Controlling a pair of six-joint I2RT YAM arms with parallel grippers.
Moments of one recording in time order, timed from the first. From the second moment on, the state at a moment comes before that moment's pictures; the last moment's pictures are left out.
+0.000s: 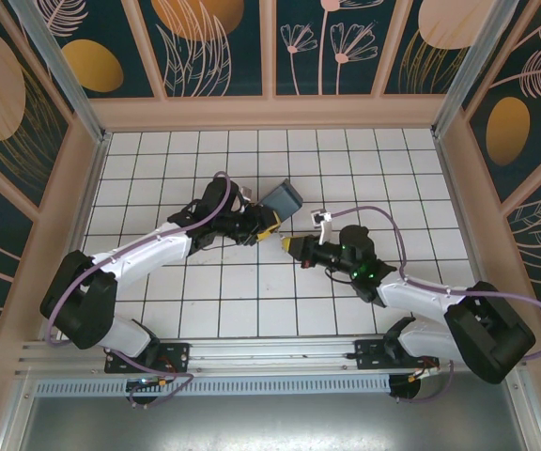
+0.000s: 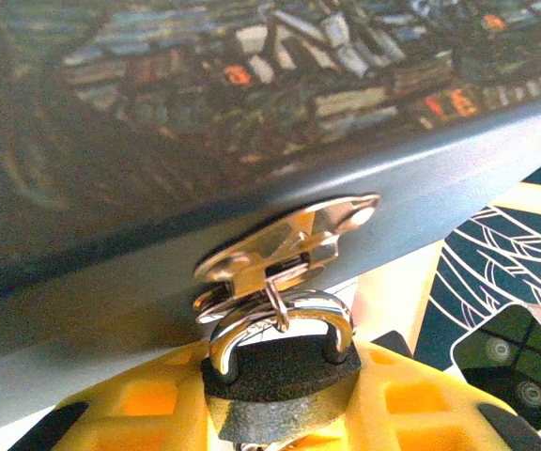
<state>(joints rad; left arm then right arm) -0.65 1.49 0.94 -0.11 0.51 -1.23 0.68 1.19 0.35 0.62 -0.43 0.70</state>
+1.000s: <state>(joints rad) -0.58 1.46 0.94 -0.27 0.60 -1.15 0.62 1.17 0.37 0.64 -0.66 0.54</state>
